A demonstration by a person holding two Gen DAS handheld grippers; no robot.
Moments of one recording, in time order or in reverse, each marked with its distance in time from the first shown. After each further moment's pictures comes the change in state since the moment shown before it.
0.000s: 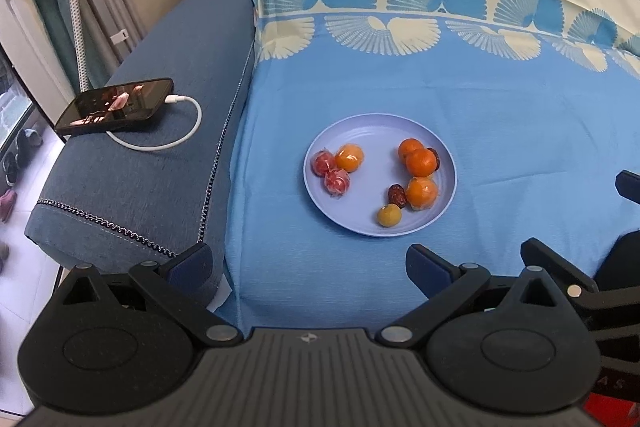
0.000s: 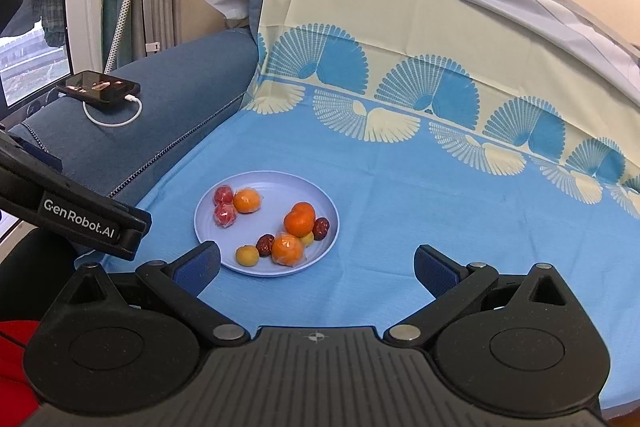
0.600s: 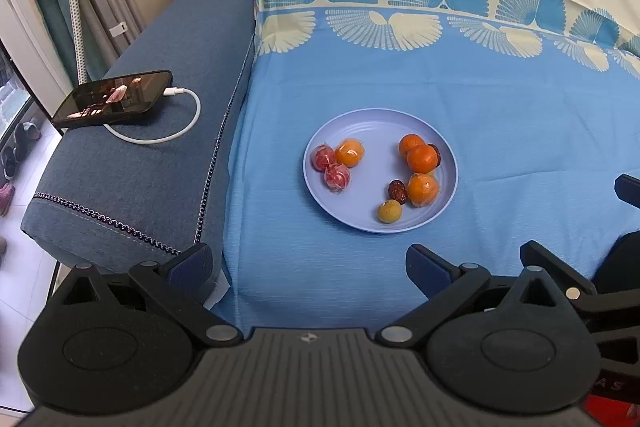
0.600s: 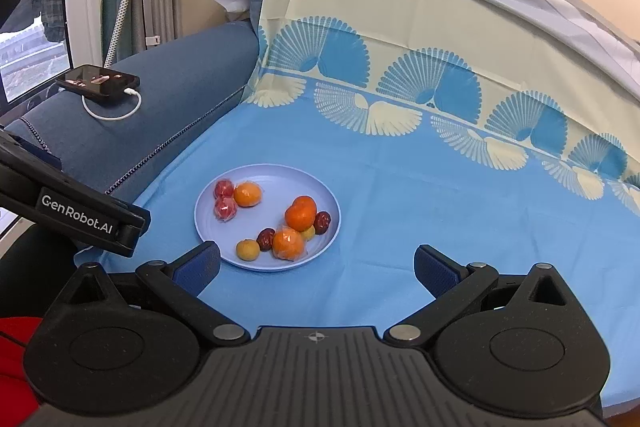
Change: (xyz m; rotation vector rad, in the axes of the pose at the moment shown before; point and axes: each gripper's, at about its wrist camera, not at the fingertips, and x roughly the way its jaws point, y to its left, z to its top) left arm 0.005 0.004 0.000 -0.010 0.015 -0.006; right arm 0.004 0.003 -0.001 0.002 0.022 0.001
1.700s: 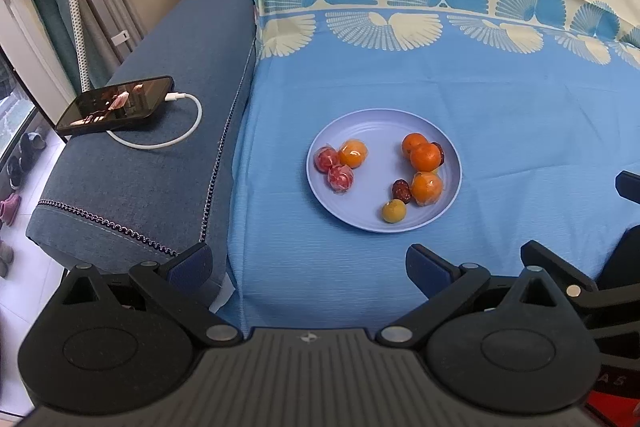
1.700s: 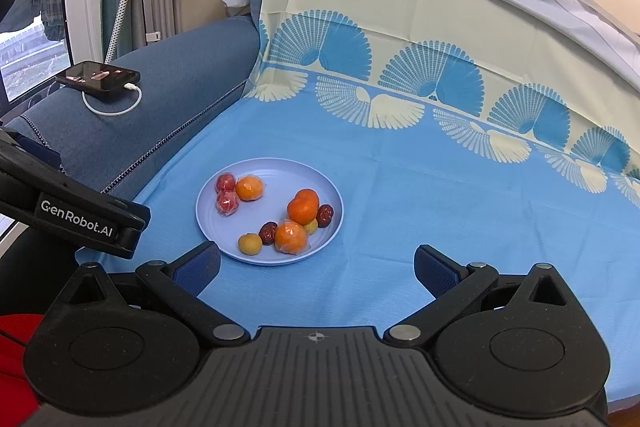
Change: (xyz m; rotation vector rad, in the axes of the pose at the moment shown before) left arm 0.000 -0.004 -0.001 0.025 -0.011 0.023; right arm 0.004 0.001 -0.001 0.009 0.017 0.004
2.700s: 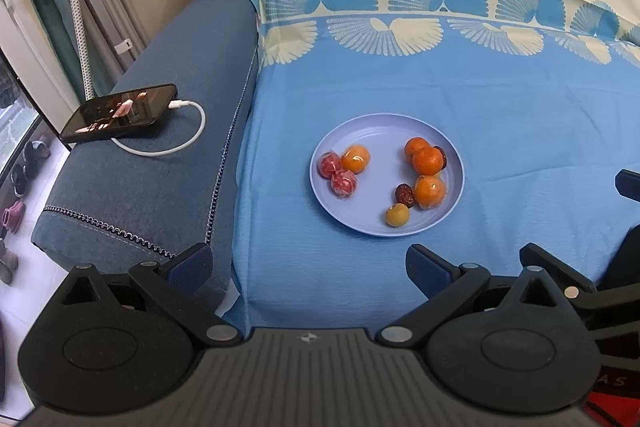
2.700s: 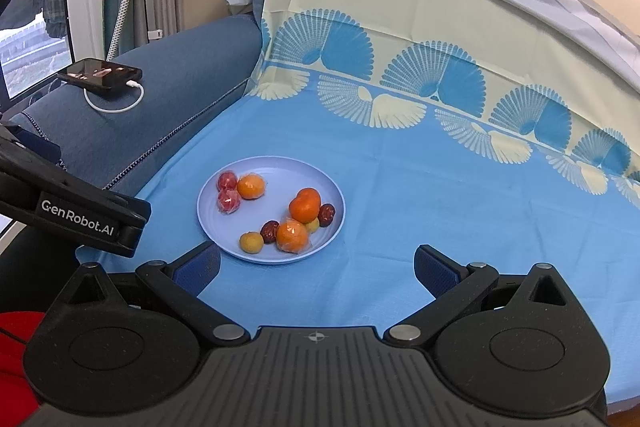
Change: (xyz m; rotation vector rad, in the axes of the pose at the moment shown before) left arm -0.003 -0.001 -0.002 0.014 -0.027 0.010; right arm -0.001 0.001 -0.002 -0.011 0.000 0.004
